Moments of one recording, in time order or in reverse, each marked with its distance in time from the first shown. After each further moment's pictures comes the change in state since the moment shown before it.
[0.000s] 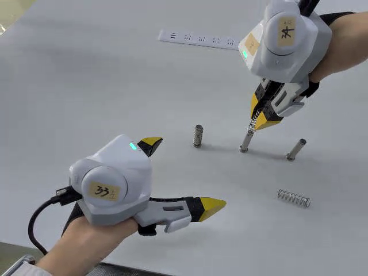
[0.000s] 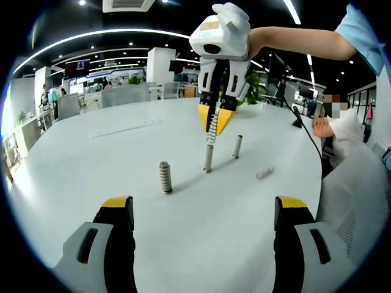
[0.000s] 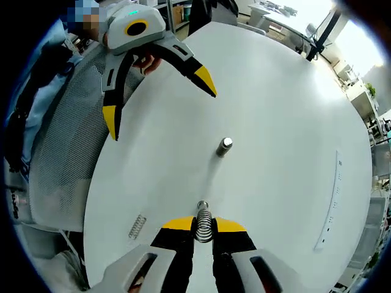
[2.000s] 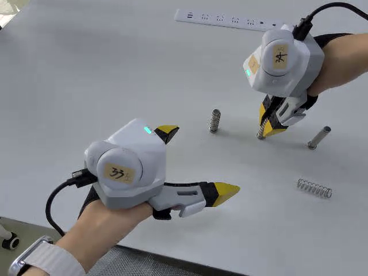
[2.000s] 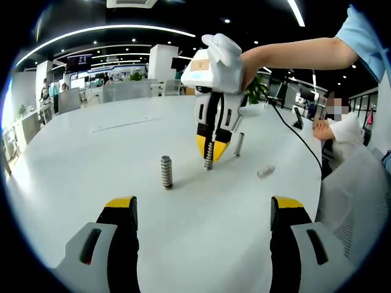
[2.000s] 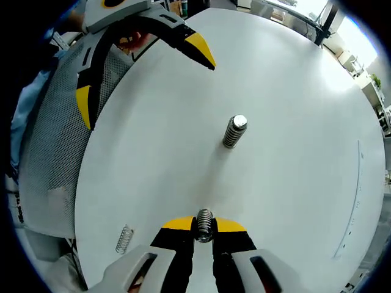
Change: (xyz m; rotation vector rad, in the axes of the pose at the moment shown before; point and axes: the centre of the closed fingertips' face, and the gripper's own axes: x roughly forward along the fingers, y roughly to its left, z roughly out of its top) left arm 0.000 0.004 -0.005 -0.032 0.013 -0.004; right arm 0.060 -0.004 -0.006 0.034 0.028 0.062
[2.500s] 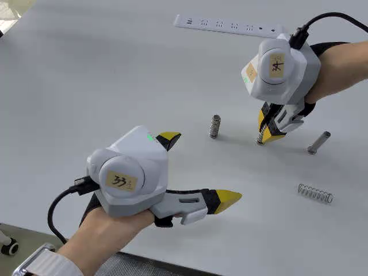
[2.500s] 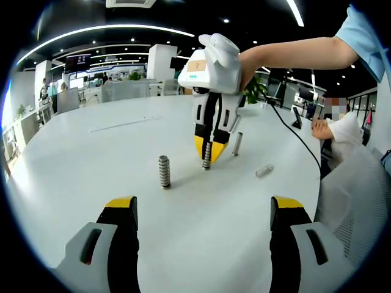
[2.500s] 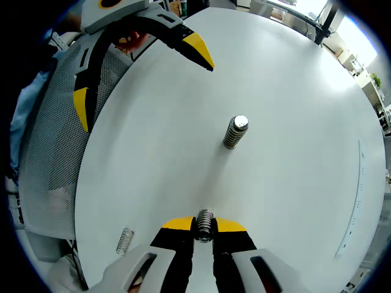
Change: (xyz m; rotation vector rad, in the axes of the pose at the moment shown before) left arm 0.001 -0.002 0.000 -0.001 0.003 -0.009; right arm 0.001 -0.001 0.000 0.006 0.003 0.003
